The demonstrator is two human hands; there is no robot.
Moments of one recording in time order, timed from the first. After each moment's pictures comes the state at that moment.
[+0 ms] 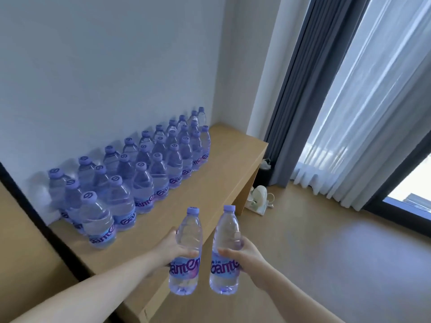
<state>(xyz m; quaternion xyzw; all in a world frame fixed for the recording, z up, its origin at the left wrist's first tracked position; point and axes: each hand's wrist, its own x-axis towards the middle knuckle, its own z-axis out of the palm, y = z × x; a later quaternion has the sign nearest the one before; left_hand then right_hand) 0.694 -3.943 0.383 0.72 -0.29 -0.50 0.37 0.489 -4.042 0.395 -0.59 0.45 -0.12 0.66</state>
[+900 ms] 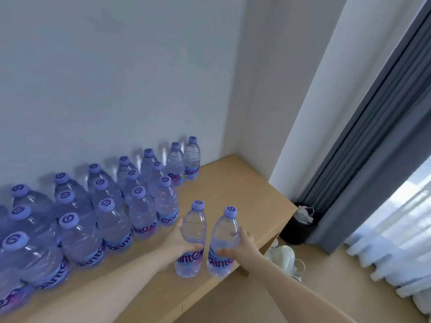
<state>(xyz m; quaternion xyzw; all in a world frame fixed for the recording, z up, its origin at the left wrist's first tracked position) 0.753 -4.389 0.383 0.80 -0.21 -0.33 0.46 0.628 -4.549 0.382 -0.76 0.37 0.02 0.54</state>
